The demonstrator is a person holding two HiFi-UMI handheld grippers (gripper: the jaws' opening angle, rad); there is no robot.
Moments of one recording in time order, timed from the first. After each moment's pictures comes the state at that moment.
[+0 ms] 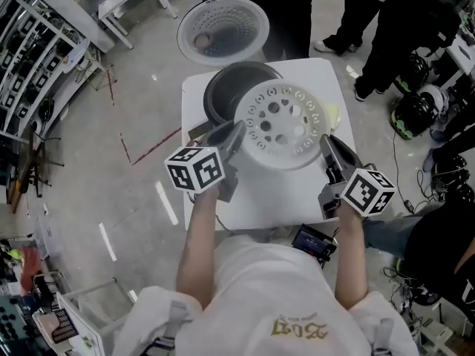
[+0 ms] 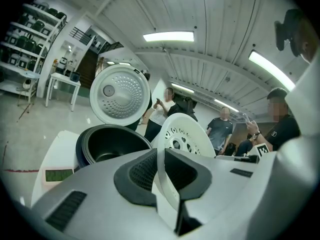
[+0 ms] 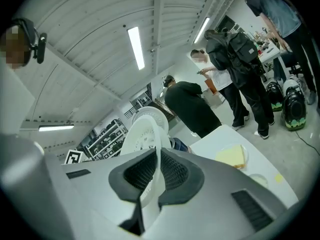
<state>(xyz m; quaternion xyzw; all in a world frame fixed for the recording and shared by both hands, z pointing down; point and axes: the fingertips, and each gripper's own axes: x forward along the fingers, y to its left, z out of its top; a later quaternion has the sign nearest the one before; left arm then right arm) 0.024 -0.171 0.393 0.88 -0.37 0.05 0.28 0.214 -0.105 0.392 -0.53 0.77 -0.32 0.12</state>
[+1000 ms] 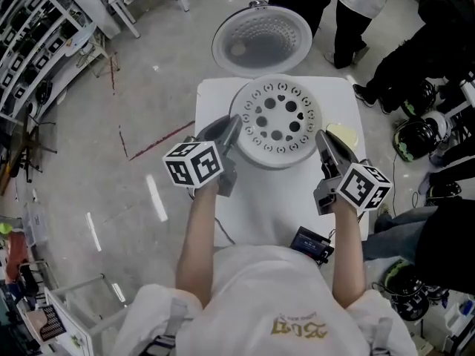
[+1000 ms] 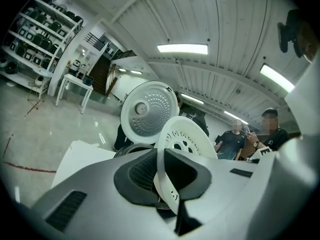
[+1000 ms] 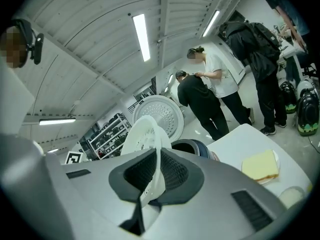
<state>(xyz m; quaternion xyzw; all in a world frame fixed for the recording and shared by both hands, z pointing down) -0.051 -0.242 0.400 0.86 -0.42 -0.01 0.29 0.143 -0.188 0.391 -0.51 0.79 -0.32 0.10</state>
